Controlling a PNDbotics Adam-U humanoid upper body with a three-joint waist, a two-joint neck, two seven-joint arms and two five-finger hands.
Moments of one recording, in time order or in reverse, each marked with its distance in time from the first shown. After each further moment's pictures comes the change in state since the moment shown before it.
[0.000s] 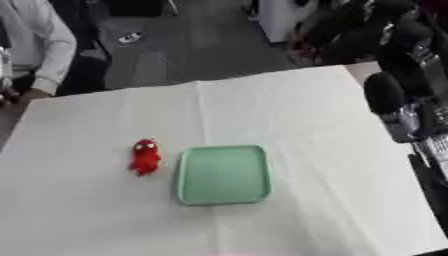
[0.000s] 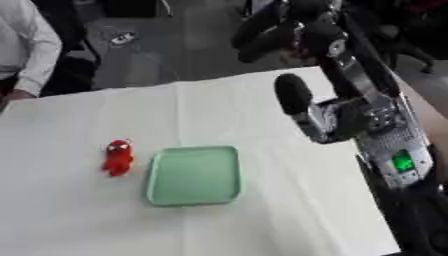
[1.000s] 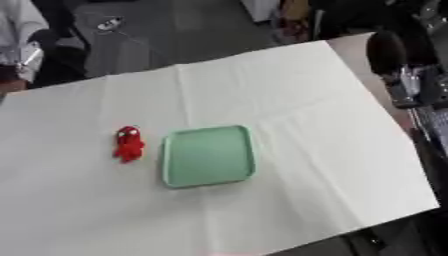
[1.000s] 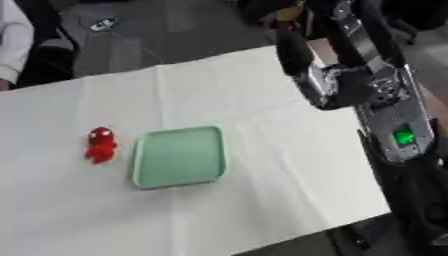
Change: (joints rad) left arm -0.250 0.400 -0.191 0.336 -0.016 -0.037 -0.571; right arm 0.008 0.009 -0.012 0.000 0.018 0.028 -0.005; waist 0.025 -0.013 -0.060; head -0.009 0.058
